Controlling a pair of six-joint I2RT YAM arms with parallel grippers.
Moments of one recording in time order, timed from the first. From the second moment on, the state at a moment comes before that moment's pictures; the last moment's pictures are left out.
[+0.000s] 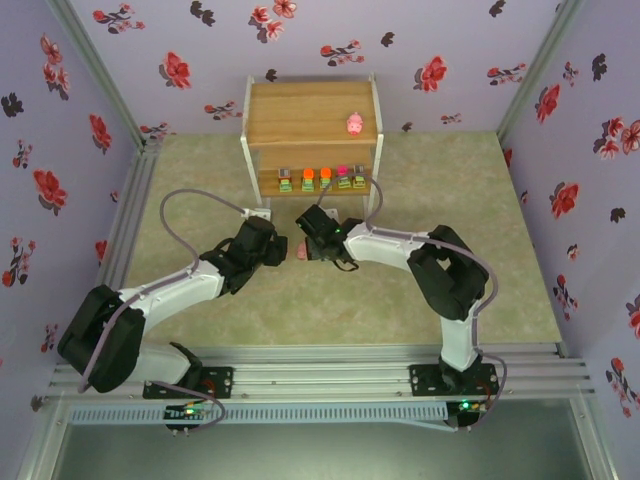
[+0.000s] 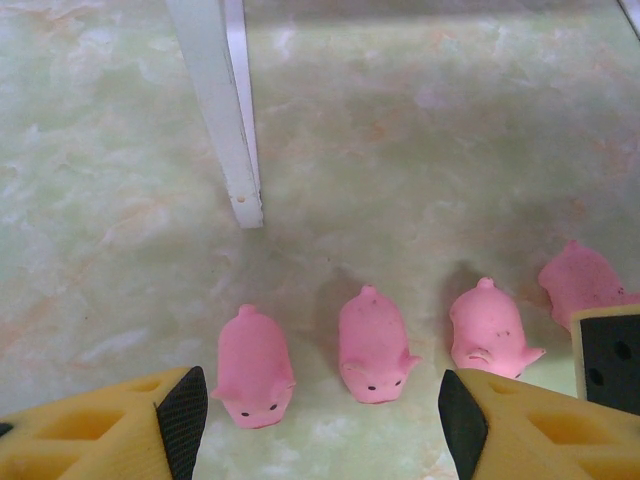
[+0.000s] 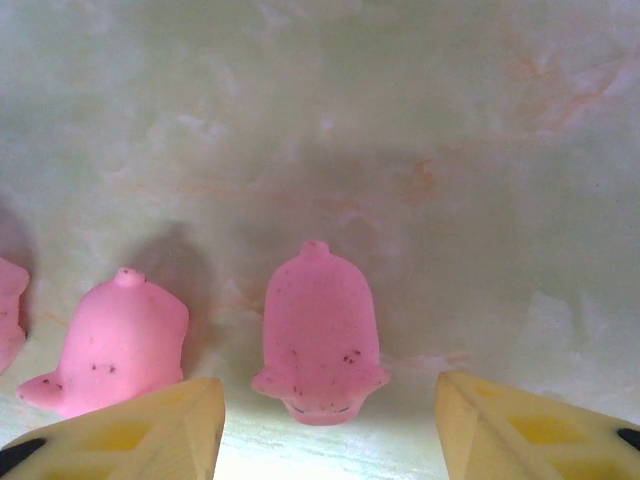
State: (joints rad) left arm -0.68 1.35 0.71 -0.13 -0.33 -0.41; right arm 0.84 1.93 1.27 -0.46 0.26 0.63
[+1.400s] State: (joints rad) left arm -0.68 1.35 0.71 -0.13 -0.33 -0.41; right arm 0.81 2.01 1.35 -0.48 0.23 0.58
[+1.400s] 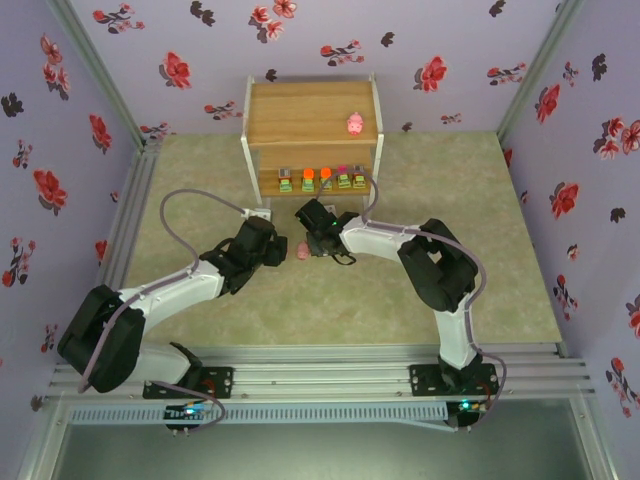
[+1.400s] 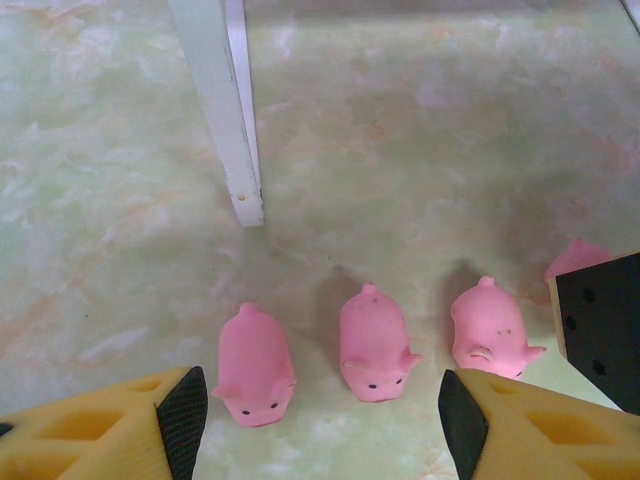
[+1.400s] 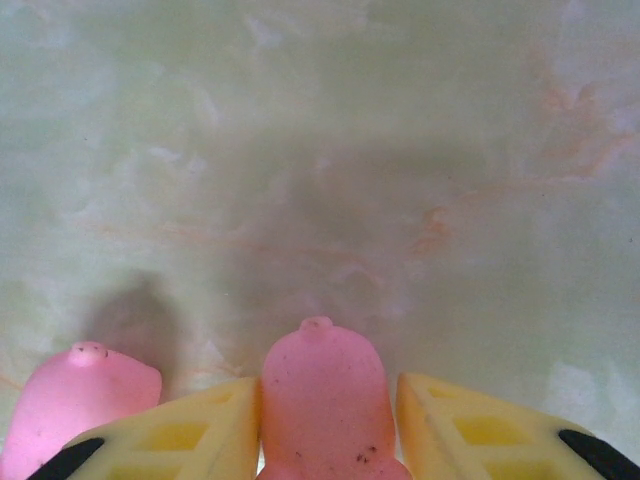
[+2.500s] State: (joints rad) left arm -0.68 1.35 0.71 -0.13 -0.33 -0.41; right arm 0.92 1.67 1.39 -0.70 0.37 0.57
